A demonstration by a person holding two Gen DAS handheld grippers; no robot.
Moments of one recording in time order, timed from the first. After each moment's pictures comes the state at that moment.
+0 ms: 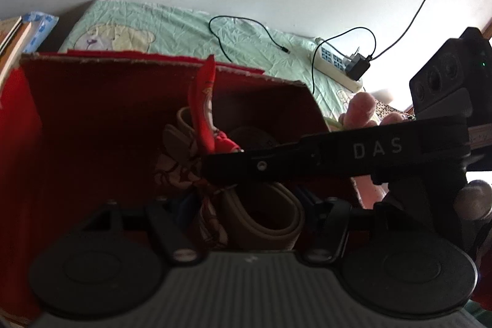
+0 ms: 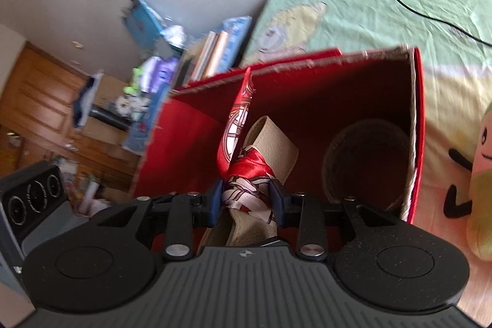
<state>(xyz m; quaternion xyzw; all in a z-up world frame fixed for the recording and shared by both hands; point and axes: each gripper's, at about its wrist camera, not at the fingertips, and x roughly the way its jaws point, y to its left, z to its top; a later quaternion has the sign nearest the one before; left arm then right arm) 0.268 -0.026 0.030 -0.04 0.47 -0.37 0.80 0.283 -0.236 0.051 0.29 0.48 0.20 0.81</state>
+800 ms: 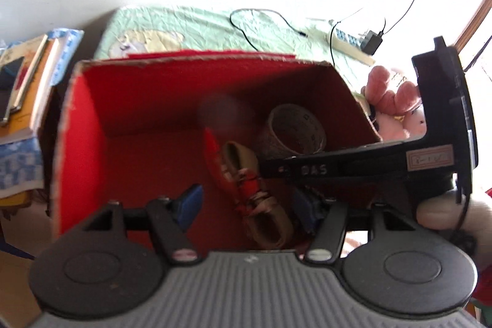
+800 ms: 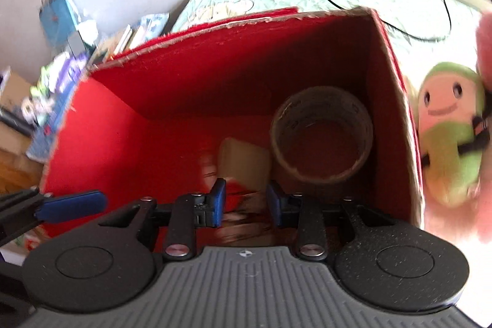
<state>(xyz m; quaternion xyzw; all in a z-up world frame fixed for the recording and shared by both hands) 0.248 0.026 0.063 0.04 0.46 -0.36 0.81 0.252 -0.202 0.040 0.21 0.49 0.01 0.85</state>
